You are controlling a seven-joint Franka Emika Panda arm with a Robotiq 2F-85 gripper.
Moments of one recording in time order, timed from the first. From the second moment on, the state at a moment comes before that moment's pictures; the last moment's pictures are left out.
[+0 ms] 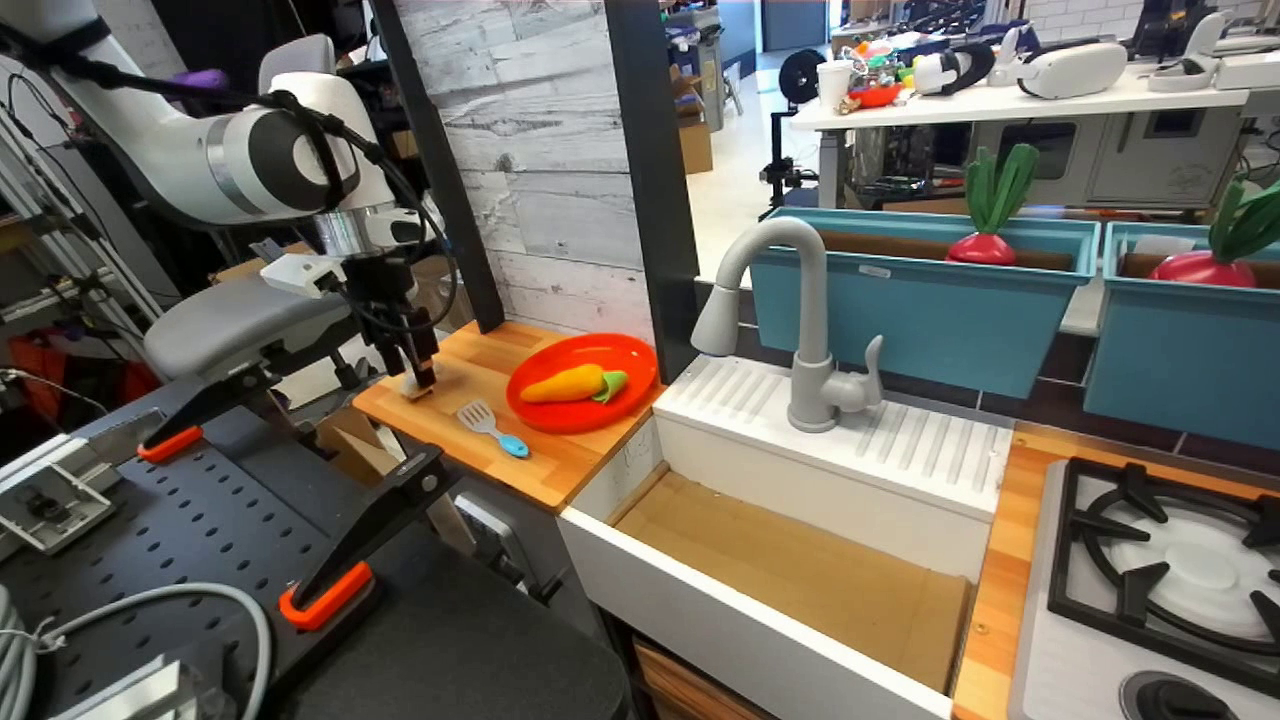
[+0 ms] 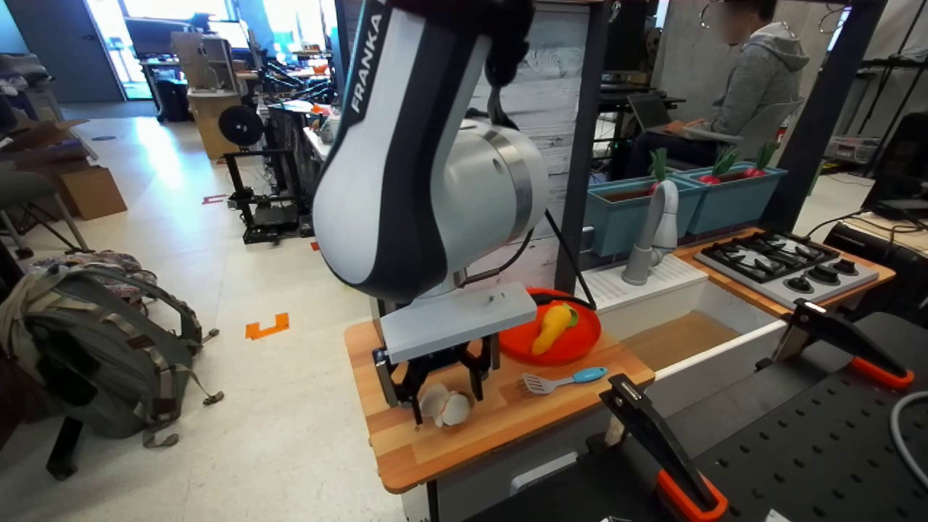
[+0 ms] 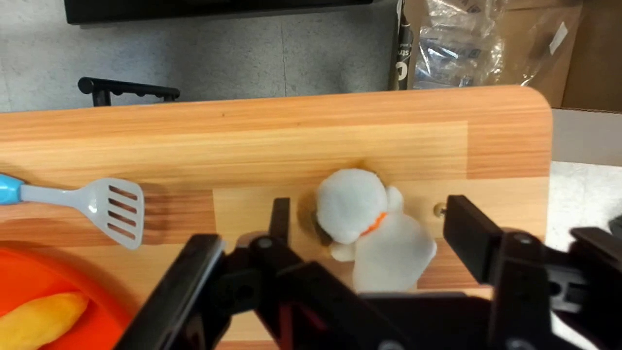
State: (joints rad) arm 0.42 0.94 0.01 -1.84 -0.03 2.61 0.45
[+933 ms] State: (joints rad) arm 0.43 0.88 0.00 -1.91 -0.03 2.65 0.43
